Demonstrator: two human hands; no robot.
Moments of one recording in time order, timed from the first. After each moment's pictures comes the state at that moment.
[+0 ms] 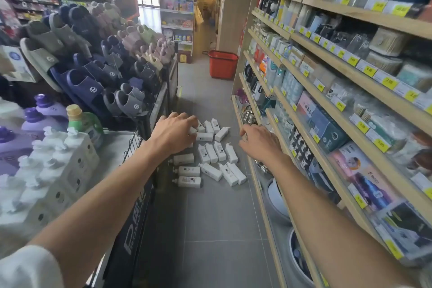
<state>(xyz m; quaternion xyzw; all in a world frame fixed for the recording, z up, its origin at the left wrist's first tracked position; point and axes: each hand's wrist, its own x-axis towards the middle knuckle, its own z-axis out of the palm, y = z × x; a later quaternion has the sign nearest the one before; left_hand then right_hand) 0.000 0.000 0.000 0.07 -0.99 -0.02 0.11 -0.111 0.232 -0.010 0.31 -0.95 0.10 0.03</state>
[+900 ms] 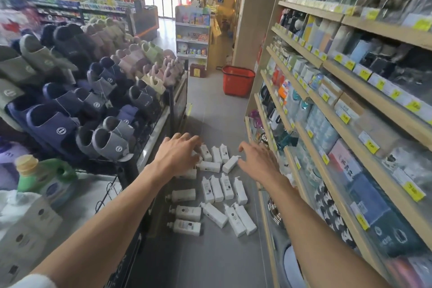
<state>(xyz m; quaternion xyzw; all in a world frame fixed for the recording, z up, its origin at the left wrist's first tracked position) -0.295 -0.106 -0.025 0.13 -0.99 -0.06 0.09 -0.421 0.107 -0.033 0.35 -0.93 0.09 0.03</state>
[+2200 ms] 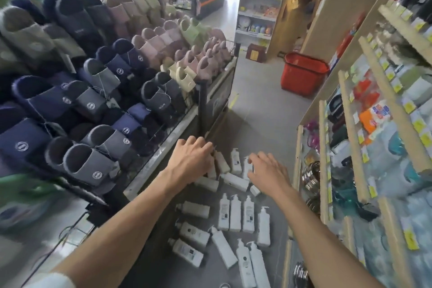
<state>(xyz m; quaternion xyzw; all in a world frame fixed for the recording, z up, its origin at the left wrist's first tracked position) -0.627 -0.271 -0.103 0.25 -0.97 0.00 0.06 -0.801 -0.106 -0.125 0.48 -0.88 0.02 -0.05</state>
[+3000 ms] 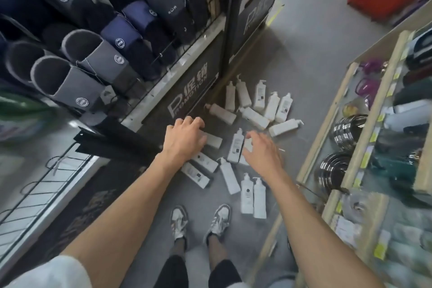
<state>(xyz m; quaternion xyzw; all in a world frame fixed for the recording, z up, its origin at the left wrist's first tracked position) -0.625 -0.303 -0.289 0.46 -0.86 -0.20 -0.07 -0.813 -0.167 -0.315 0.45 -0.85 0.07 -0.25</state>
